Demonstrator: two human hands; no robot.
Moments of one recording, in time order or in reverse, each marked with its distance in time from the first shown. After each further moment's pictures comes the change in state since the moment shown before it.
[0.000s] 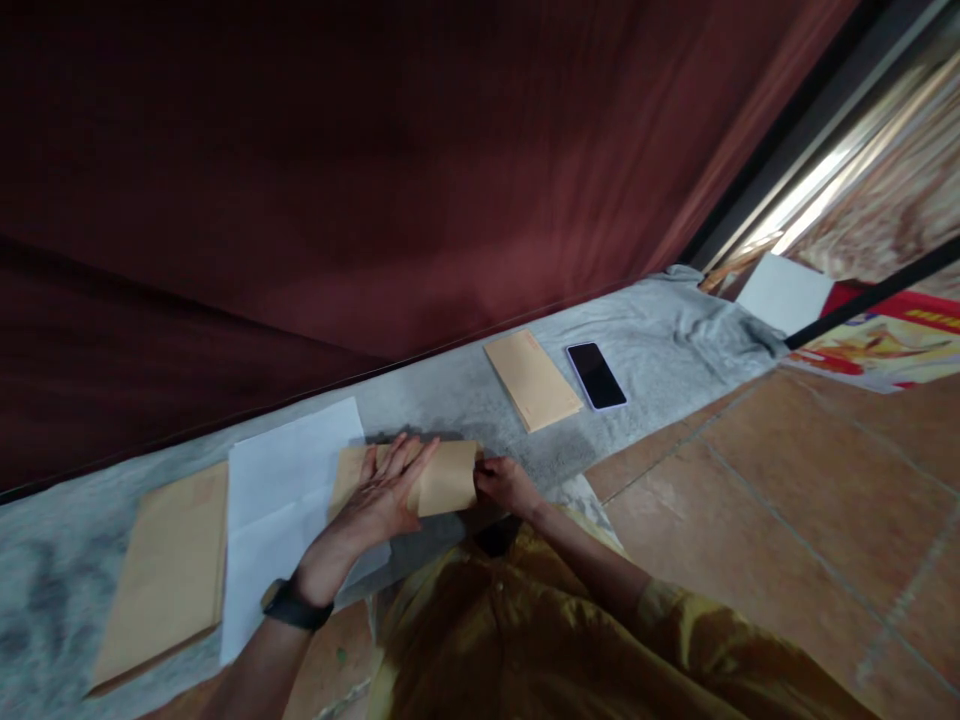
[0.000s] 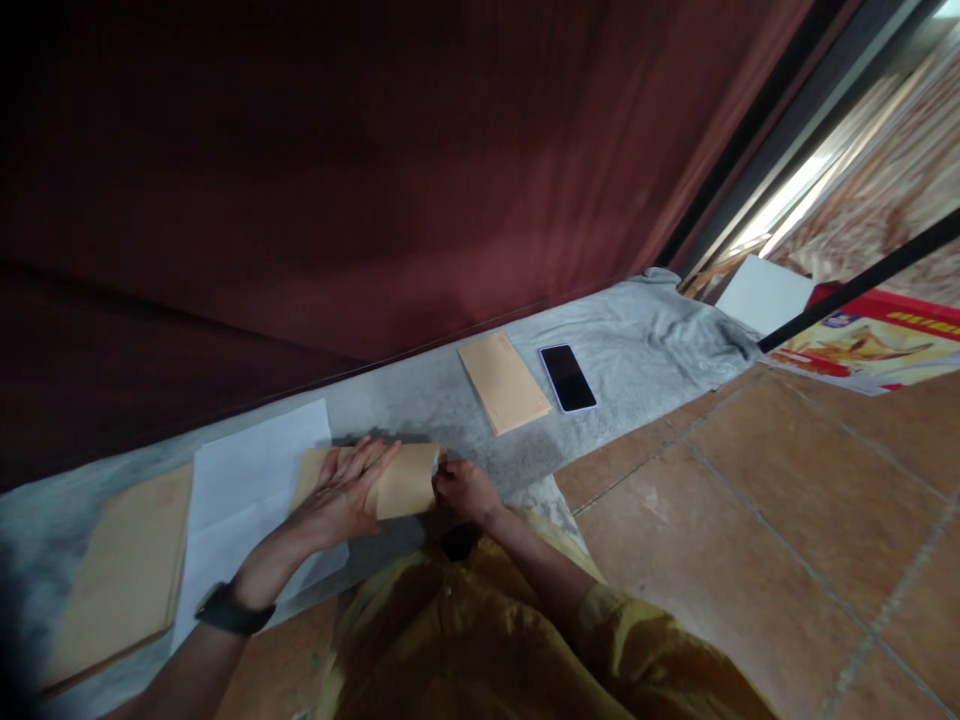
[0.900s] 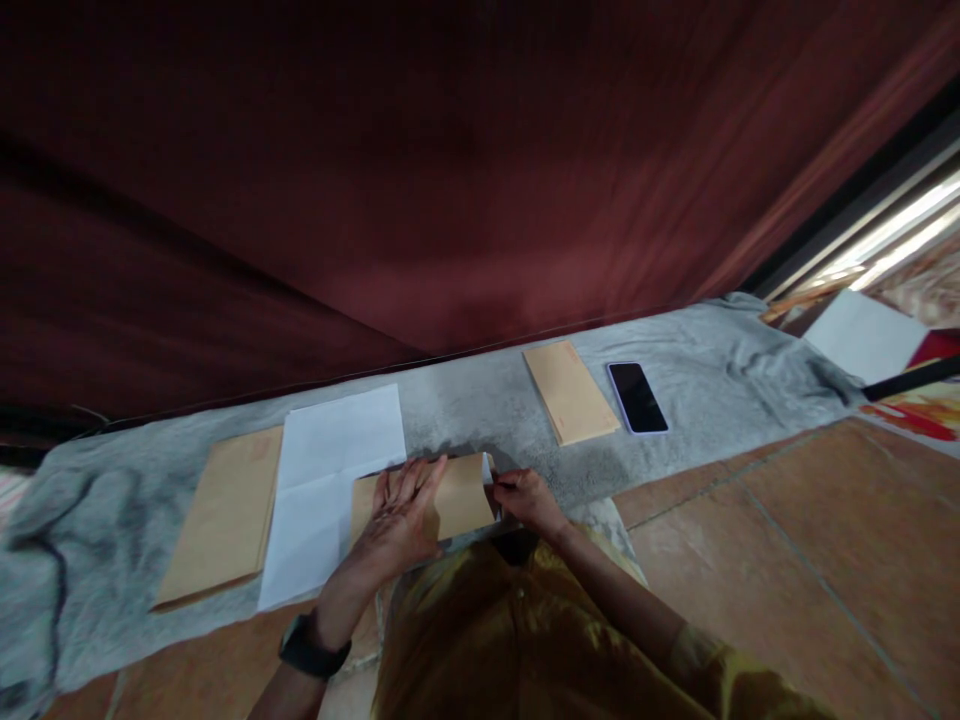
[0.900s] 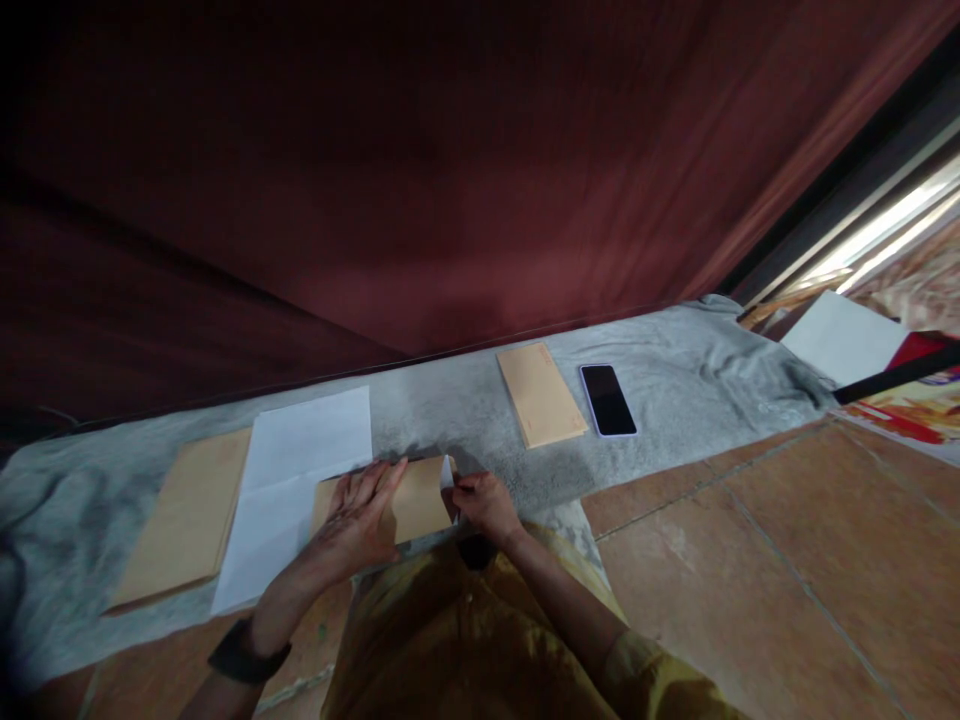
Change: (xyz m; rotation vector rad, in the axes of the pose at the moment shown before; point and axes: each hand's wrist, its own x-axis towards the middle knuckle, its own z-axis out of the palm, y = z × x) left_hand -0.053 0.020 0.030 -0.099 0.122 -0.229; right_hand -0.006 -0.004 0.012 -0.038 -0.018 -0.126
